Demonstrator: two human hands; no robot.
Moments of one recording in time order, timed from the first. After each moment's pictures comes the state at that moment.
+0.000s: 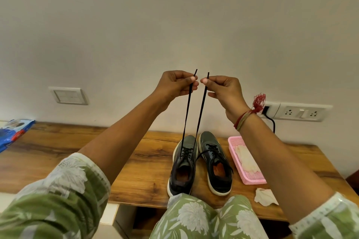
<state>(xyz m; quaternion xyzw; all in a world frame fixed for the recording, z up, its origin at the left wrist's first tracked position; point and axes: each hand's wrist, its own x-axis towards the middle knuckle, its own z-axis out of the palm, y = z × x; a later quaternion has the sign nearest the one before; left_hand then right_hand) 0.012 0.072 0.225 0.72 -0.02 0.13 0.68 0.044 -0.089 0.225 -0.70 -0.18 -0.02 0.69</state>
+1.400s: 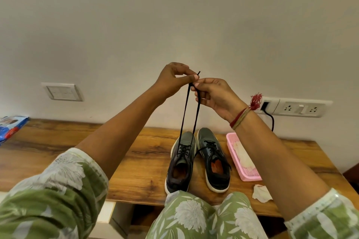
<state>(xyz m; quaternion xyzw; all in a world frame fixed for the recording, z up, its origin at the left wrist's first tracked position) 0.029 0.071 0.224 0.83 -0.02 0.19 0.53 0.042 -0.081 0.224 -0.66 -0.14 0.17 0.72</state>
